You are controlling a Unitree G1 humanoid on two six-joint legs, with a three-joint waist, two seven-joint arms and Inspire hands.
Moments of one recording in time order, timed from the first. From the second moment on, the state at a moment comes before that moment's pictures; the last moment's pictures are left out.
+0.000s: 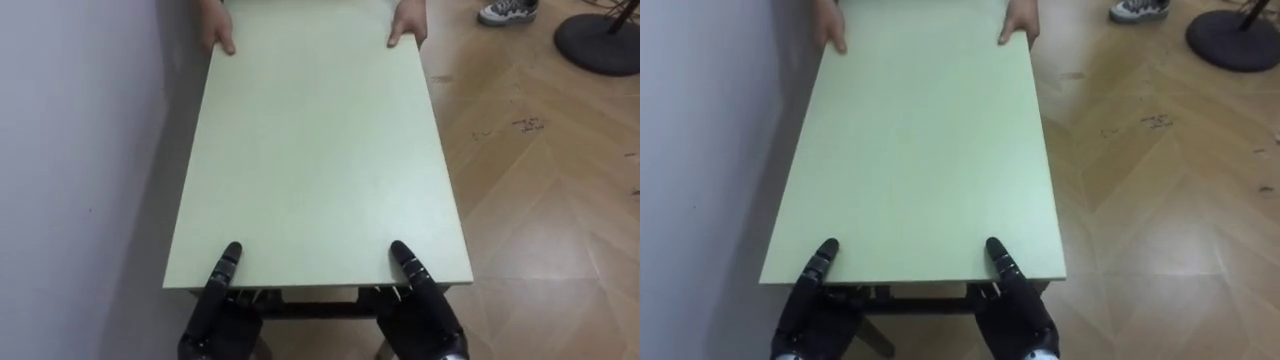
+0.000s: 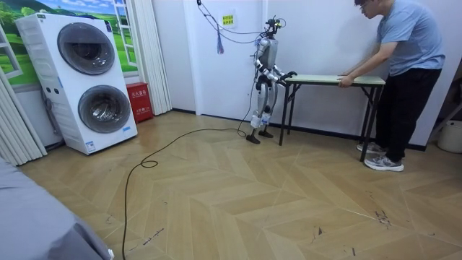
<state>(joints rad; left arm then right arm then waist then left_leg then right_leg) 0.33 0.17 -0.22 0.28 -1.32 -0.01 -0.19 0.29 -0.21 0.32 0.28 1.41 0.01 0.20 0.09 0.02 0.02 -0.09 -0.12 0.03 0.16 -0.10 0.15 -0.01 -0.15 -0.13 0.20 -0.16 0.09</state>
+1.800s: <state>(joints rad) 0.27 0.29 -0.28 0.58 -0.39 0.03 -0.18 0.18 -0.33 0.29 0.70 0.57 0.04 0.42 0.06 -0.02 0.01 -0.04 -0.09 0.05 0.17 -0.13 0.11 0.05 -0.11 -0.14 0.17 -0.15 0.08</state>
